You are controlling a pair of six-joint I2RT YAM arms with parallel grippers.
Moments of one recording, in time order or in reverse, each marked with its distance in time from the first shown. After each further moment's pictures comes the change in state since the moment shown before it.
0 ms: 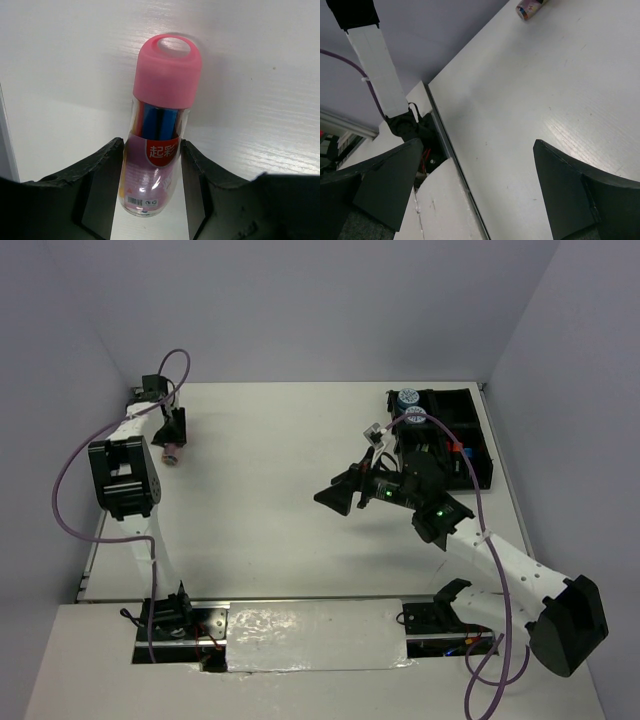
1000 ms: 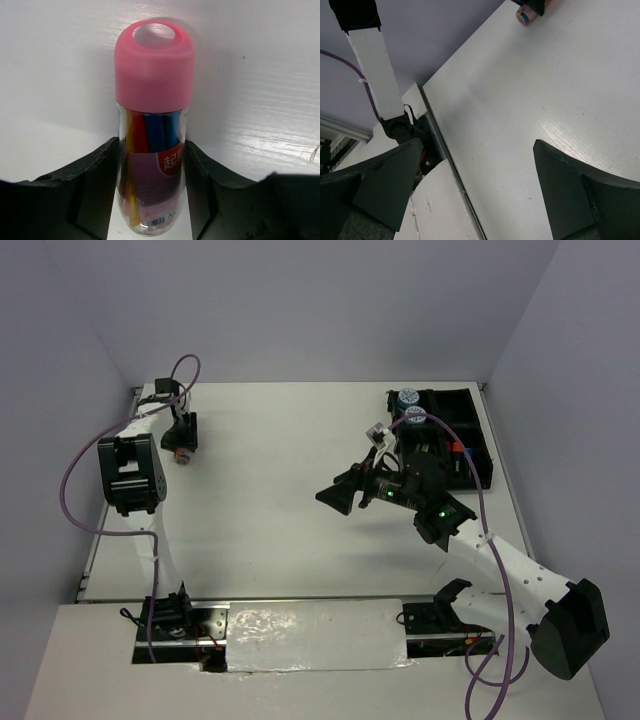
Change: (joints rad) left arm -0.037 0.055 0.026 -0.052 0.021 -0.033; right arm -0.008 -0.022 0.002 -0.027 0.026 -0.018
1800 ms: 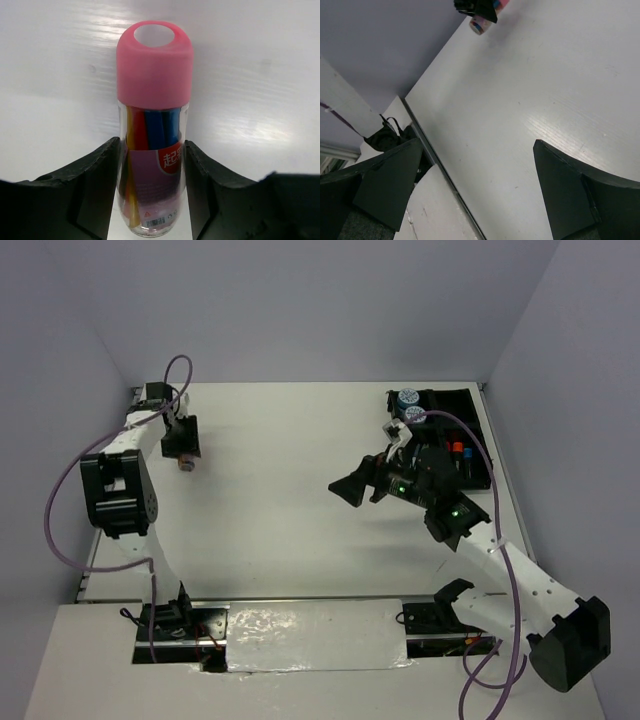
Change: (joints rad) left arm -0.005 -0.220 -0.213 -0.017 0.108 -0.052; right arm -0.068 -0.062 0.027 -0.138 0.051 0.001
